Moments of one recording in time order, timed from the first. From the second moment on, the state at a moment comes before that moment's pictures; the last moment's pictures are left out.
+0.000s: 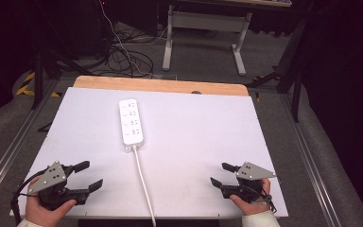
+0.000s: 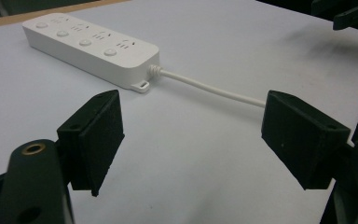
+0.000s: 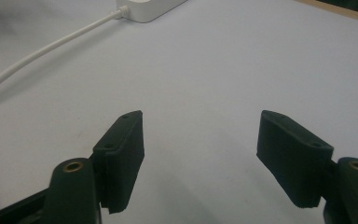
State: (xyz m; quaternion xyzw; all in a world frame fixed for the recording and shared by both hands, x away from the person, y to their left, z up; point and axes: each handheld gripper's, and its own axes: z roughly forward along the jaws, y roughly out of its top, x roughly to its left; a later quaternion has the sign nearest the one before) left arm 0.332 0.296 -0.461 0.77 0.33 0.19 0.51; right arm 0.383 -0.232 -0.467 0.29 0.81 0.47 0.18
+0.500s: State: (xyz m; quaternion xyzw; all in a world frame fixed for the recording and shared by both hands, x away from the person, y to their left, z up) left arm 0.332 0.295 -0.455 0.78 0.32 0.20 0.50; right arm 0.382 -0.232 -0.467 0.28 0.81 0.48 0.18
